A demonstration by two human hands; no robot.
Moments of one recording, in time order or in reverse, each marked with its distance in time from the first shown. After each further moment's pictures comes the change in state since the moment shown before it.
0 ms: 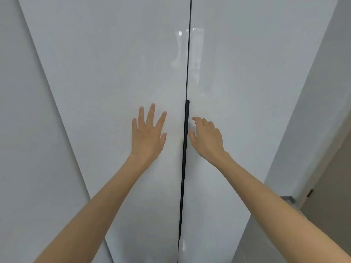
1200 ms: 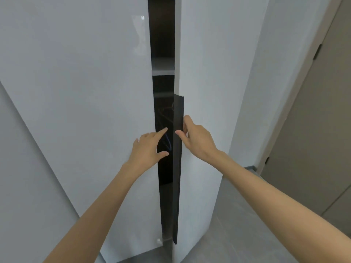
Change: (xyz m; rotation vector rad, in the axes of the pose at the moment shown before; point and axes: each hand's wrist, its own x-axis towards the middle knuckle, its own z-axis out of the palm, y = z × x) left_hand -0.059 0.067 -0.028 -0.492 -0.533 0.108; right_hand -0.098 0.020 -0.051 0.141 -0.053 0.015
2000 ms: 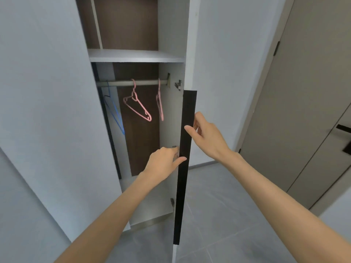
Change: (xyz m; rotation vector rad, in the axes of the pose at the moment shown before) left_hand -0.060 0.267 0.112 -0.097 -0.022 0.154; right_hand -0.169 0.158 -0.165 0.164 0.020 0.017
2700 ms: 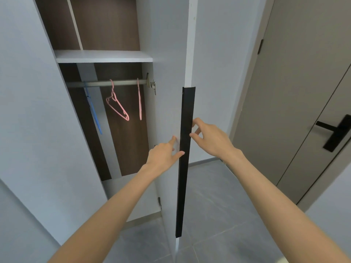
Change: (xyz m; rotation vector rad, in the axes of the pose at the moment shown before) left_hand 0.046 0.100 0.040 0.034 -0.055 -0.146; right_hand -0.034 0.093 -0.079 -0.243 -0.146 0.115
